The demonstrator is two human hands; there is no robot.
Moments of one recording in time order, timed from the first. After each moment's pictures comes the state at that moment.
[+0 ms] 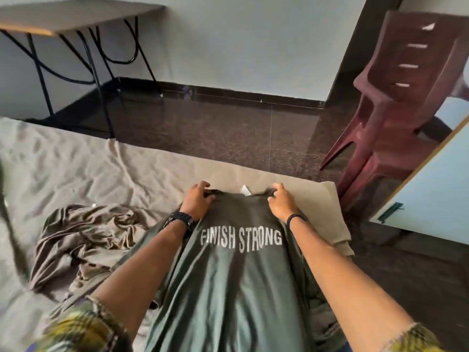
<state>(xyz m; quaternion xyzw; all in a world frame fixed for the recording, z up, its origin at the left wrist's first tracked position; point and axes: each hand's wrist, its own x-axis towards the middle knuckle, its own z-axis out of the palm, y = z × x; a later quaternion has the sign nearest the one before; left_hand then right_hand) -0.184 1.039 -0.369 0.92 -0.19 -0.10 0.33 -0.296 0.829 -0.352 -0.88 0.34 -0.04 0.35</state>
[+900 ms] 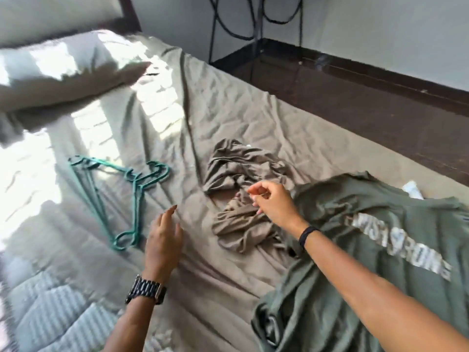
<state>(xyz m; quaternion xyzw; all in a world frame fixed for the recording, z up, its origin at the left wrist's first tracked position) -0.370 1.416 -0.423 0.93 0.09 0.19 0.30 -0.283 1.173 -0.360 -0.84 -0.05 0.06 0.54</state>
